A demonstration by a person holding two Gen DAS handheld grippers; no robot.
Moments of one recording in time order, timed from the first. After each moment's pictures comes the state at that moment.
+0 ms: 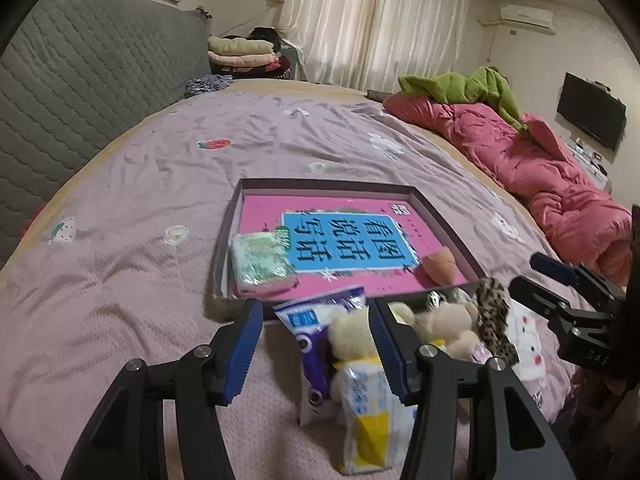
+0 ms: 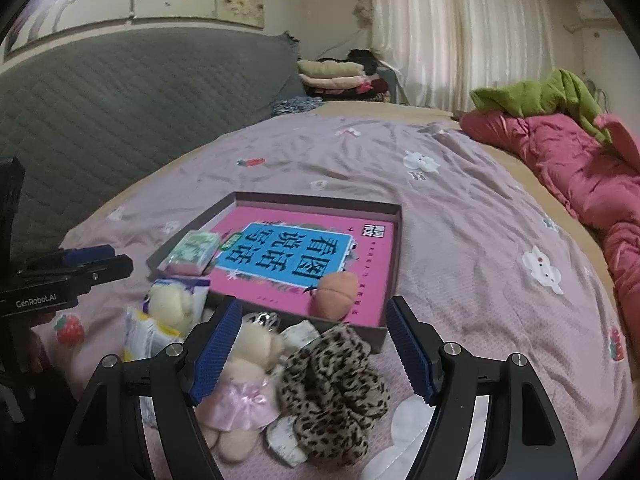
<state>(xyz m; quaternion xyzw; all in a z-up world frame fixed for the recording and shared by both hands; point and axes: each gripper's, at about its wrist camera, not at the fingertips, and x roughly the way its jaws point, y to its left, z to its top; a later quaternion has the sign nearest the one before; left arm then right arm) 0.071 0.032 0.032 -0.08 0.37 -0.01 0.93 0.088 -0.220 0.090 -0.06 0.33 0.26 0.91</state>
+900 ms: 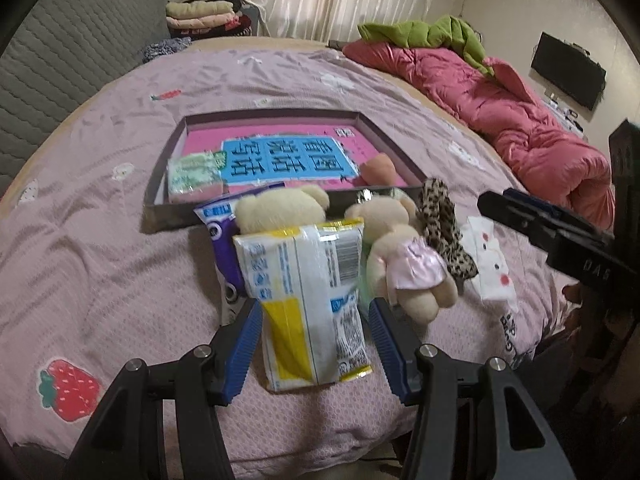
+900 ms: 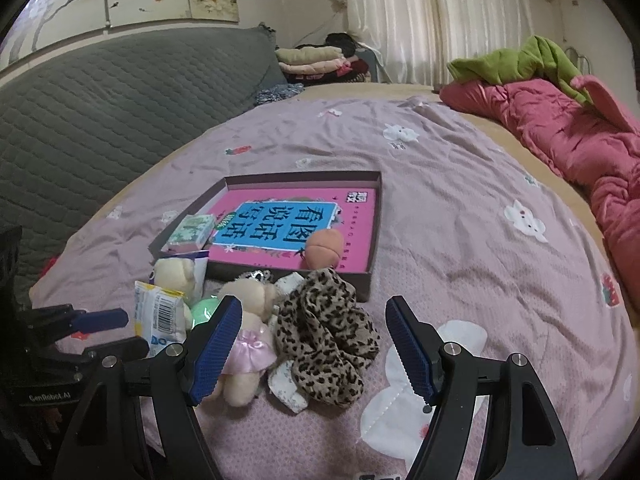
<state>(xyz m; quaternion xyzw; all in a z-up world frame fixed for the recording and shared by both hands) 0.036 -0.019 -0.004 -0.06 0.45 -0.07 0.89 0.065 -0.254 0.083 -0.01 0.38 0.23 0.90</state>
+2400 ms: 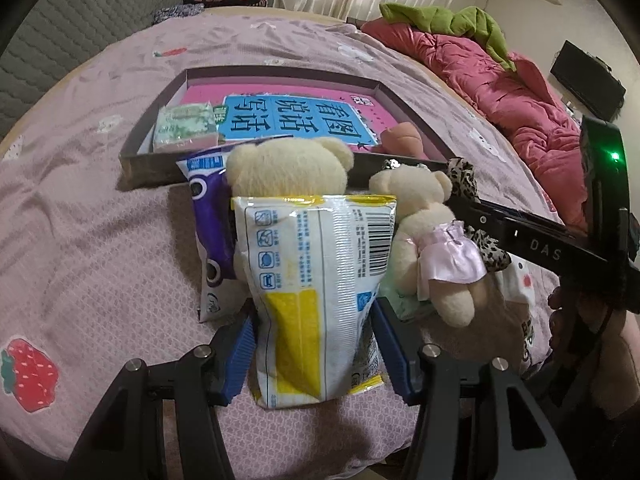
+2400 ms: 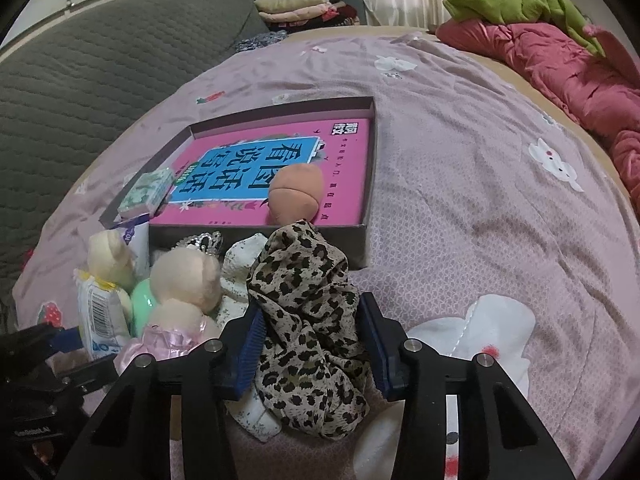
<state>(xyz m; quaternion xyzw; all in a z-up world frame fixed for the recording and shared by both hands) 0.061 -0.017 -0.043 -0.10 0.48 -0.06 0.87 0.121 -0.237 0.016 0.00 0.47 0.22 0.86</state>
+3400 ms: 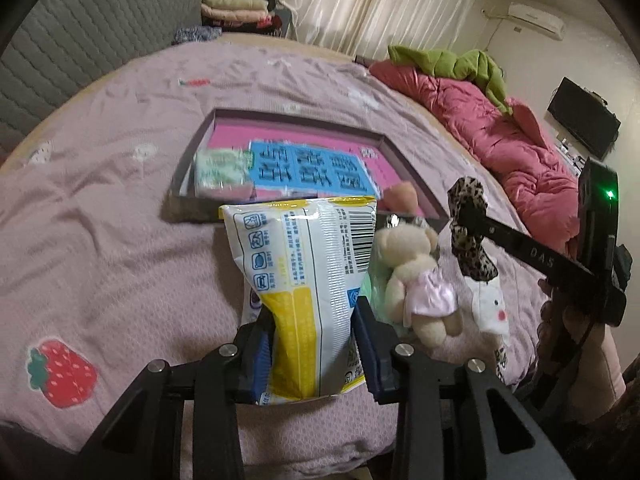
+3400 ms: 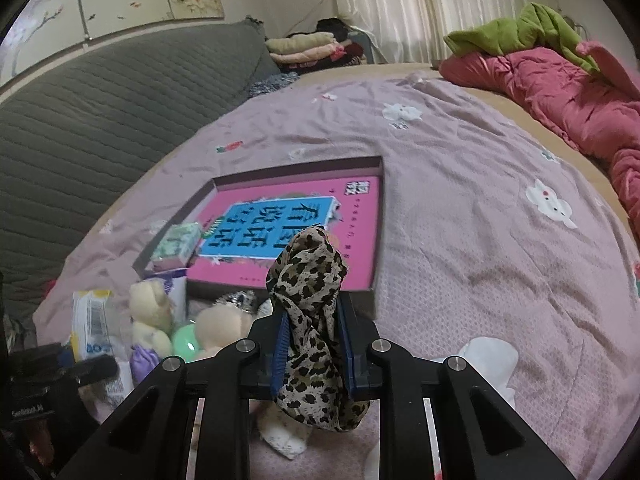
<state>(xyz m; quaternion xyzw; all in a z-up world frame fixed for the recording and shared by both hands) 0.040 0.011 0.000 -0.14 0.42 -0.05 0.89 0.114 -0.243 0.061 0.03 0.40 0.25 0.88</state>
